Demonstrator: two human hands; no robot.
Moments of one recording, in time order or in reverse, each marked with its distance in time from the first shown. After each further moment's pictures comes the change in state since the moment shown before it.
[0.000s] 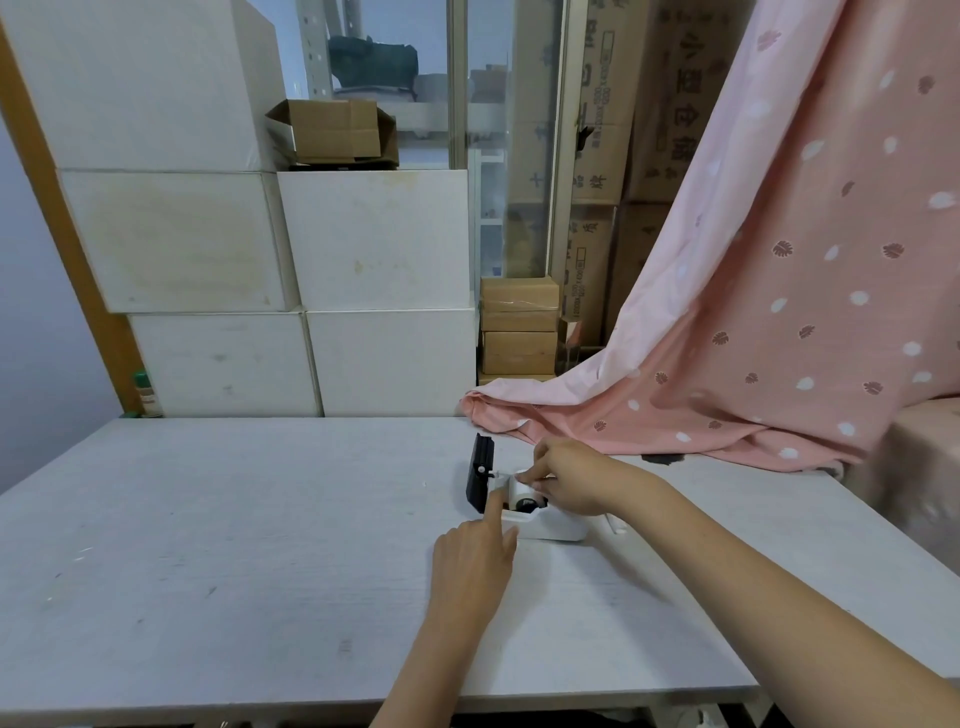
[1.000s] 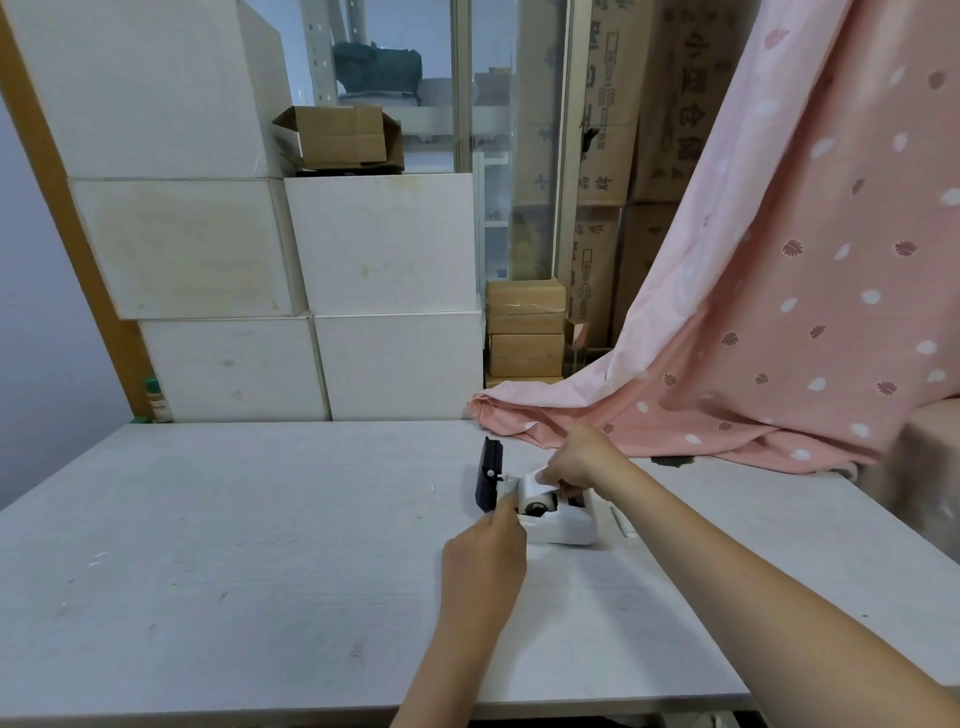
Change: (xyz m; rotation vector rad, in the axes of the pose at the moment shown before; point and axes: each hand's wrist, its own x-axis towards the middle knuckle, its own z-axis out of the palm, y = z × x) left_hand -0.003 0.000 0.006 -0.159 0.253 0.065; right_hand 0.017 -0.014 -0.014 0.480 0.116 0.492
